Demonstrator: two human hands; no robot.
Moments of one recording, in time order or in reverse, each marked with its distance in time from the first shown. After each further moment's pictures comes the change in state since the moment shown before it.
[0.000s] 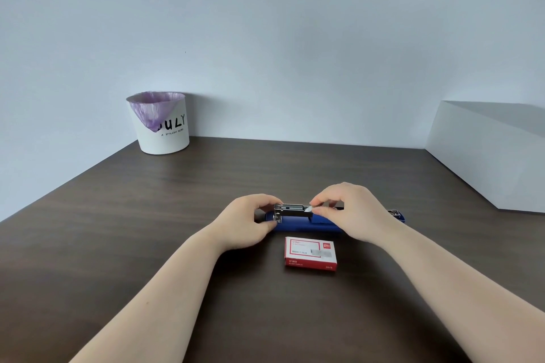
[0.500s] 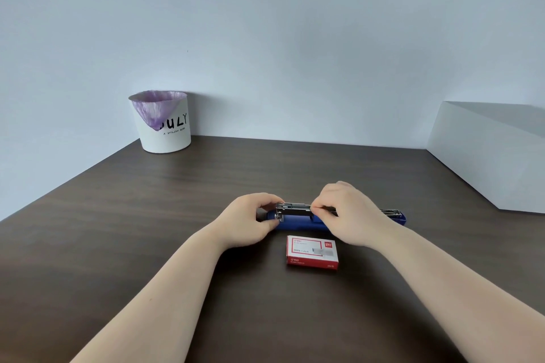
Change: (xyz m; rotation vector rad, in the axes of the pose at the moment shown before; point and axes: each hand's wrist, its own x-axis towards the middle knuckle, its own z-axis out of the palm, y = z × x) left_hand 0.001 -0.003 0.000 -0.008 -0.011 0.019; right_hand 0.003 0.002 0.008 -0.162 -0.028 -0.114
